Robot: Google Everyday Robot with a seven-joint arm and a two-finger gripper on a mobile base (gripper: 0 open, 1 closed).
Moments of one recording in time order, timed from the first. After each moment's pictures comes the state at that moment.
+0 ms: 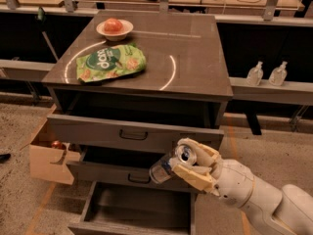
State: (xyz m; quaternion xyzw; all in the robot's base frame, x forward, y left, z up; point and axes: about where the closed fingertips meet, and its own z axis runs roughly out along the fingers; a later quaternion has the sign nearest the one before) arm 0.404 -0.064 0.823 -0.30 0.52 0.45 0.66
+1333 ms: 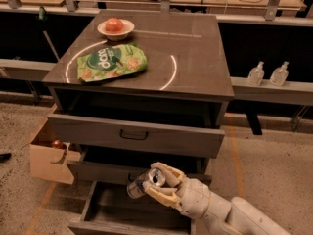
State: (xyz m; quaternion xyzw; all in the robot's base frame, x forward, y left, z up) arm 0.416 -0.003 0.705 -0.31 0.48 0.47 0.68
